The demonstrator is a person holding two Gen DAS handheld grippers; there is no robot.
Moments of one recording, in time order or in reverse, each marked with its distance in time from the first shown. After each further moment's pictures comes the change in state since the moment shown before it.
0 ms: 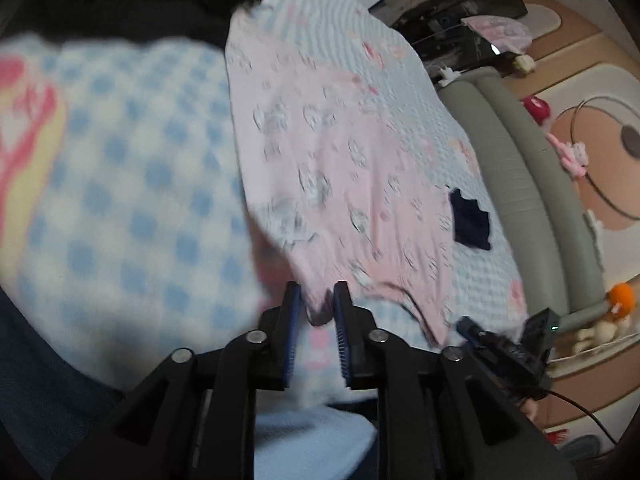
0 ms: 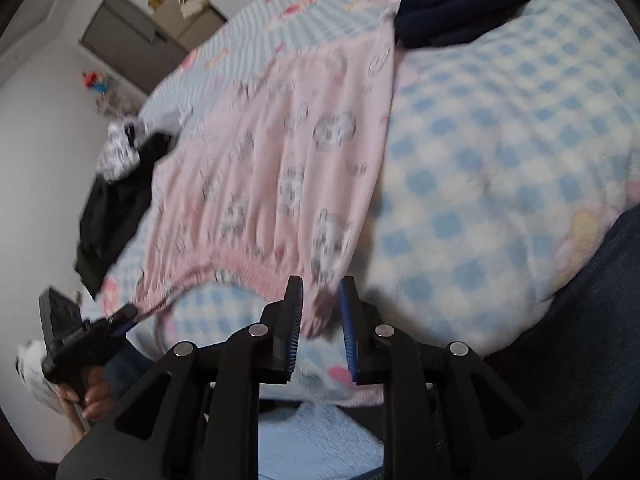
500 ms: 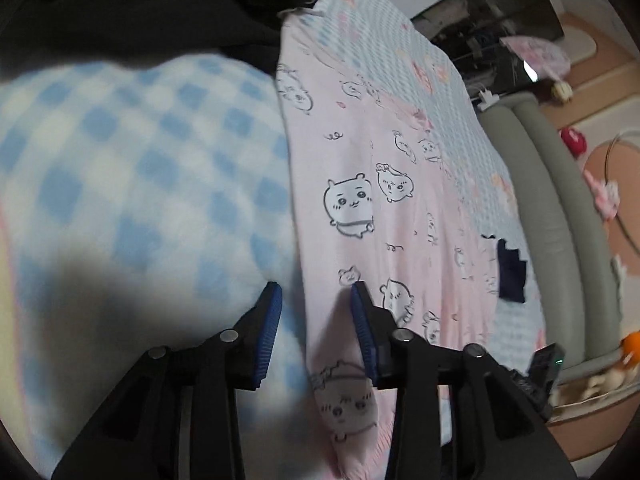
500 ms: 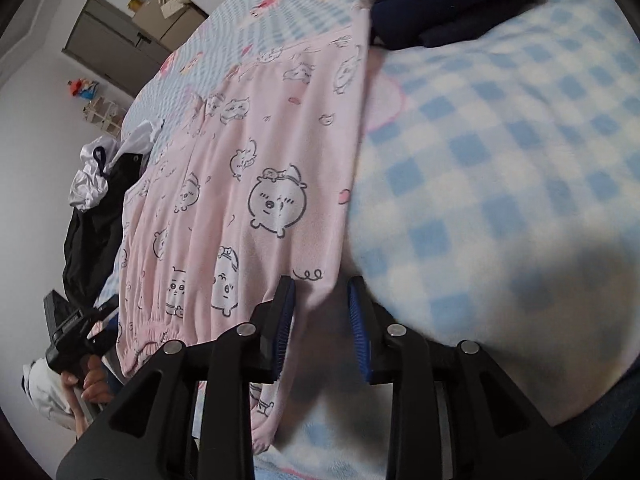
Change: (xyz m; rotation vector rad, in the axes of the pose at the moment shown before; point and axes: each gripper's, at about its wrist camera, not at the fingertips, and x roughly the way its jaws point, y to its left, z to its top) left arm 0.063 0.032 0.065 -0.055 -0.022 0.055; right arm 0.061 -0.026 0.055 0.012 0.062 -0.016
